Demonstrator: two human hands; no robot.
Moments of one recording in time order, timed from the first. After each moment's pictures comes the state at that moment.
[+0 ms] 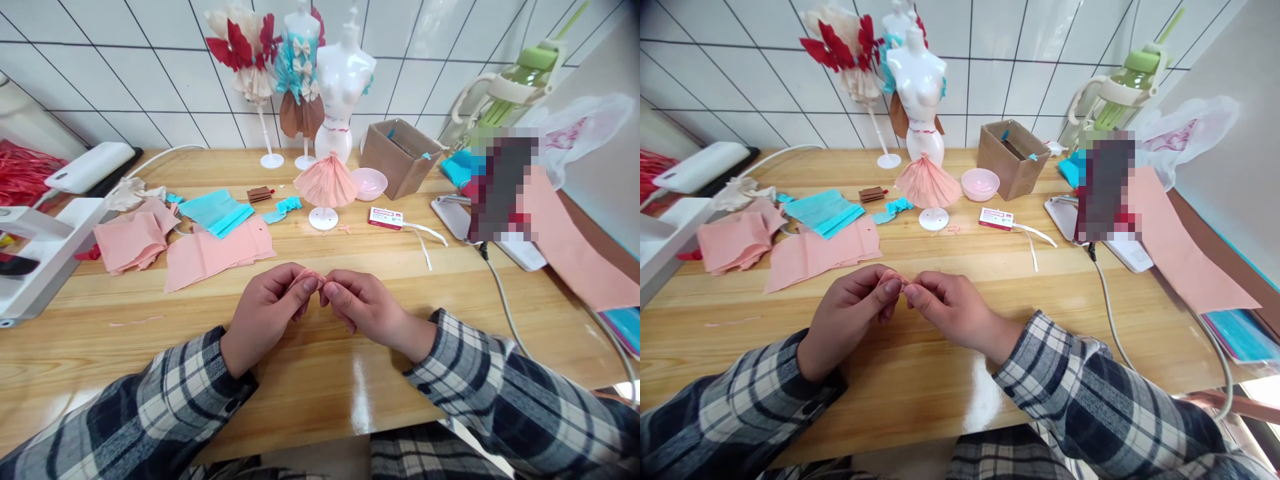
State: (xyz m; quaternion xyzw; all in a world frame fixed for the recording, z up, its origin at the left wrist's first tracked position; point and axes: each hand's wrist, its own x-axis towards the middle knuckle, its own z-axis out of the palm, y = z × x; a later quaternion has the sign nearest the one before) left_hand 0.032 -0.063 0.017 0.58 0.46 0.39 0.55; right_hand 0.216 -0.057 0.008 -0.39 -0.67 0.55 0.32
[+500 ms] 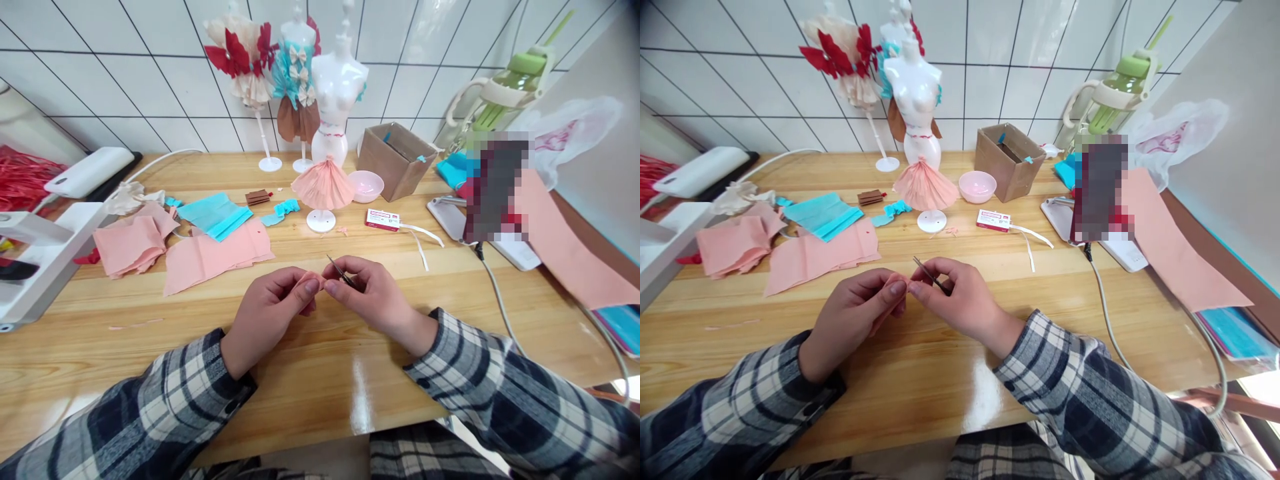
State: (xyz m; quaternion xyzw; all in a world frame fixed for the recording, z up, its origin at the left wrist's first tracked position) left_hand 0.036 -0.062 0.017 0.58 0.51 0.36 0.53; right_hand 0.218 -0.050 0.015 -0.47 -0.61 0.53 0.36
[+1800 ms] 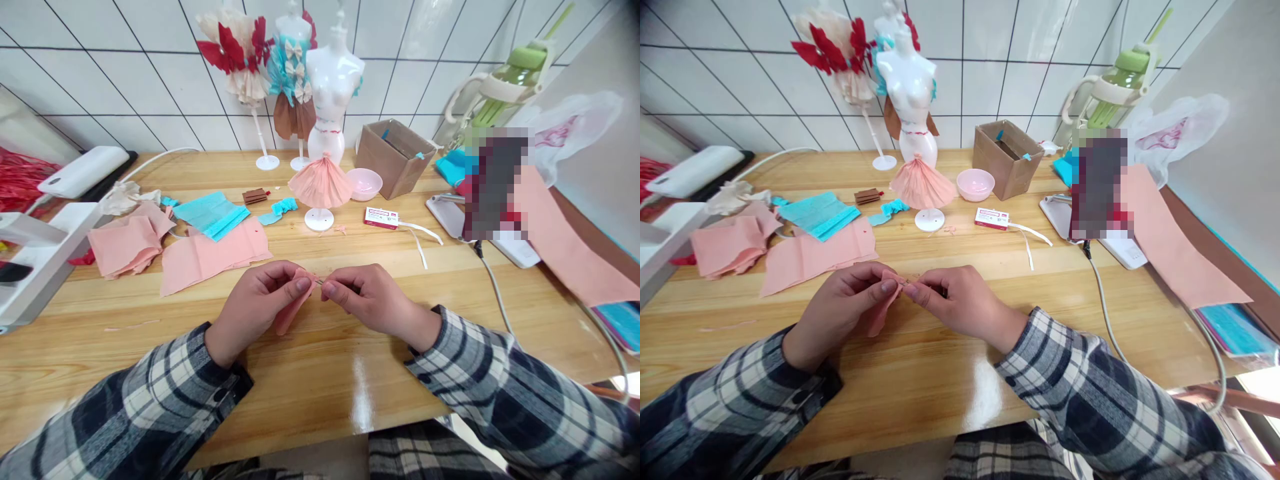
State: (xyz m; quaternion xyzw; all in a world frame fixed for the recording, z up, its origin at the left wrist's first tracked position) left_hand 0.024 -0.051 0.018 0.55 0.46 0.35 0.61; right_hand 0.229 -0.047 0.014 -0.43 -0.75 0.43 0.27
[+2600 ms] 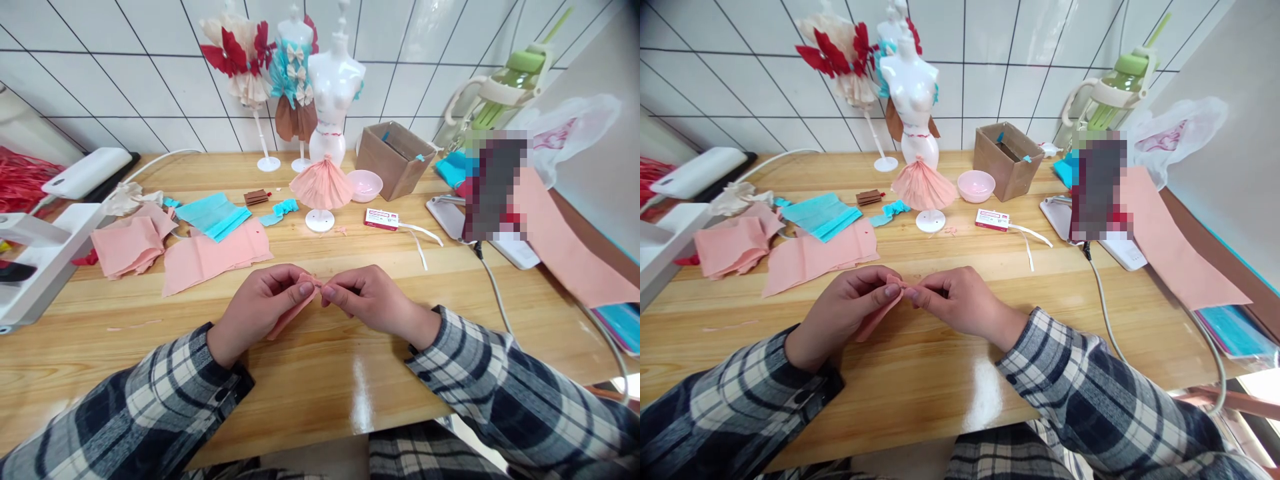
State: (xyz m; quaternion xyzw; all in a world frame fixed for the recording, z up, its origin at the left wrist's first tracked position) left_hand 0.026 -0.049 0.017 0.56 0.45 0.36 0.59; right_hand 0.229 -0.047 0.013 -0.41 -0.72 0.49 0.27
